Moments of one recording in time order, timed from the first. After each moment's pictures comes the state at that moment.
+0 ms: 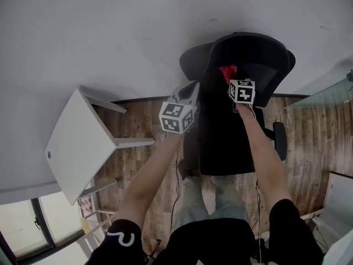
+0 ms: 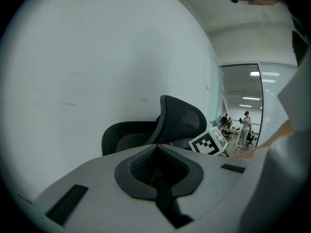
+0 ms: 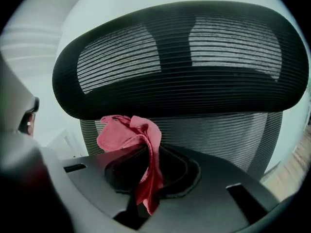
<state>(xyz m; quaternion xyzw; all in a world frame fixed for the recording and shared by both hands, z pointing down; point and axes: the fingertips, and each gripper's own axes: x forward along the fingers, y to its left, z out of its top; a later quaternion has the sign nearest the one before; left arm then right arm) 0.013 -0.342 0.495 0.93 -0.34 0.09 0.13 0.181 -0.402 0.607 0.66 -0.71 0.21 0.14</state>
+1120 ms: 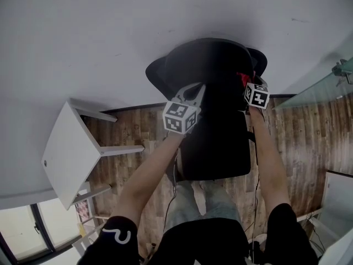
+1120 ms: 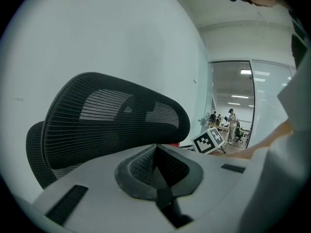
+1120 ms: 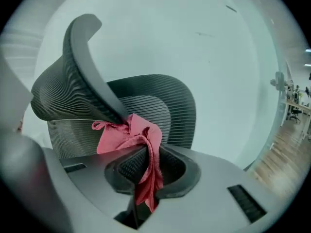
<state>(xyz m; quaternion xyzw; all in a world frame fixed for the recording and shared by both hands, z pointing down) 0.179 -0.318 0.490 0.95 -0.28 0.10 0.12 0.412 -0.349 0.607 0.74 -0.63 0.21 0.12</state>
